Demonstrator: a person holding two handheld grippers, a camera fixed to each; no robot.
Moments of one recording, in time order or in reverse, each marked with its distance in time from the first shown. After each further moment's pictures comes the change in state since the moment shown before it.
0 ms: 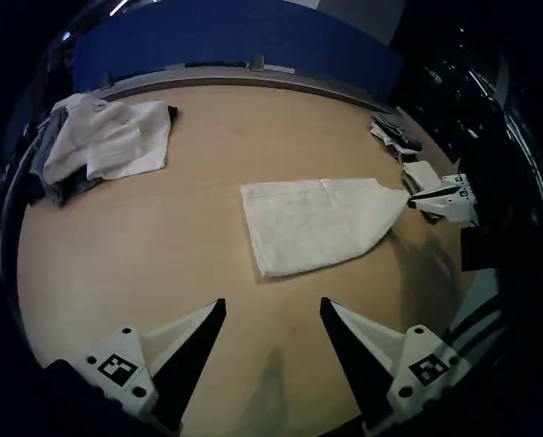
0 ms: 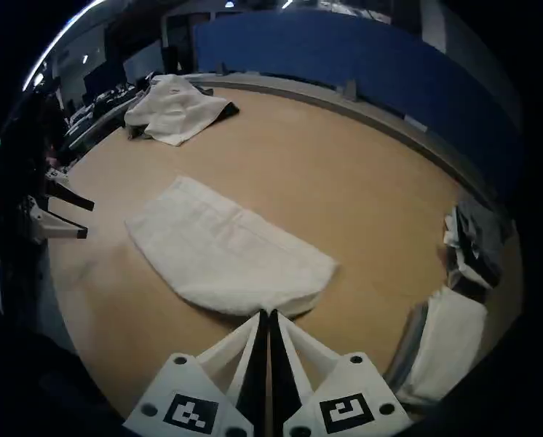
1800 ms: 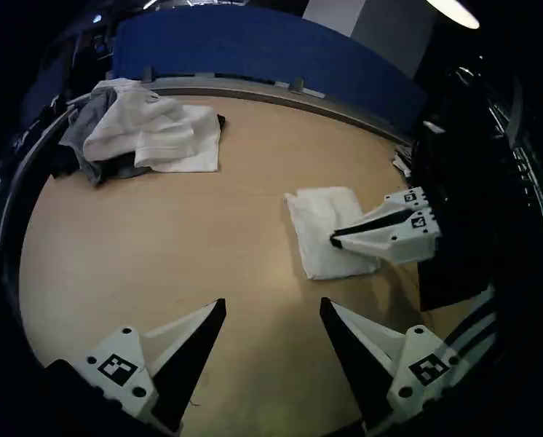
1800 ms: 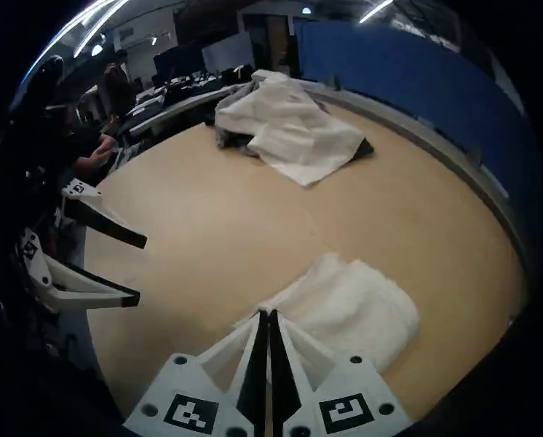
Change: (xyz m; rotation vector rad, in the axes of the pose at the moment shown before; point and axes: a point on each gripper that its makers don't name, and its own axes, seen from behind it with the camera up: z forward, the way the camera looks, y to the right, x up) left arm -0.006 -0.059 -0.021 0.049 0.099 -0.121; right arm 0.096 -0.198 0.098 0.298 0.013 -0.203
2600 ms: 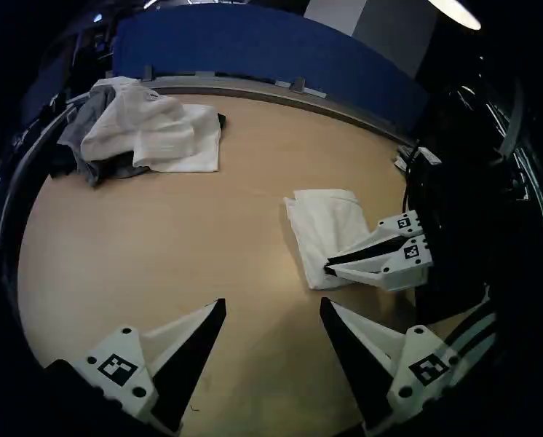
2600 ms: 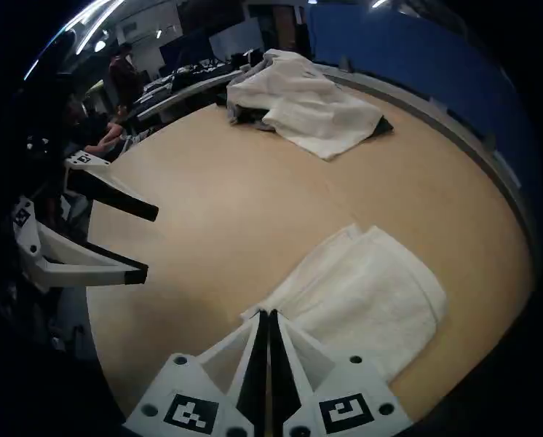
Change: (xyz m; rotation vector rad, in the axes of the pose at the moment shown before) left arm 0.003 -0.002 0.010 0.000 -0.001 0.000; right arm -0.021 -0.014 0.014 0.046 -0.030 0.001
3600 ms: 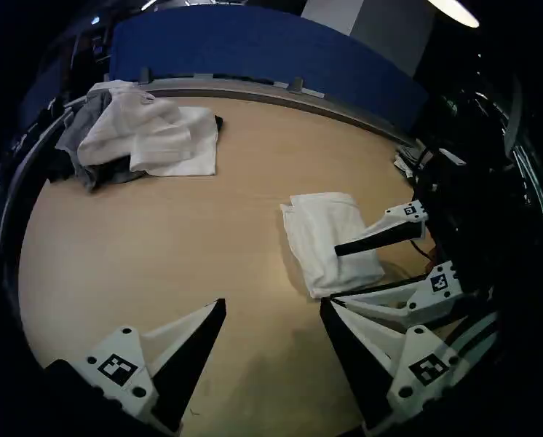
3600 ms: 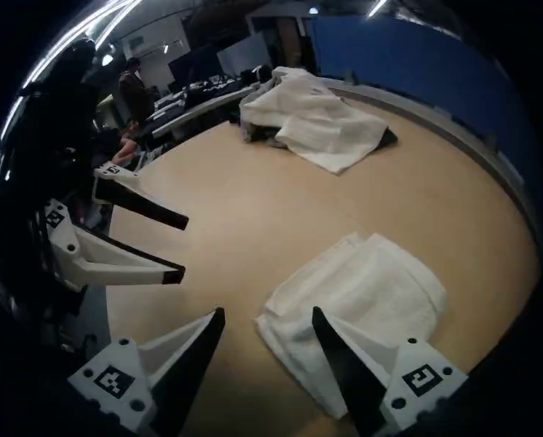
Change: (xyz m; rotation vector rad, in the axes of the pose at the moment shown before) left arm 0.005 0.003 0.002 -0.001 0.002 0.011; right arm 0.011 -0.013 -0.015 0.057 0.079 0.016
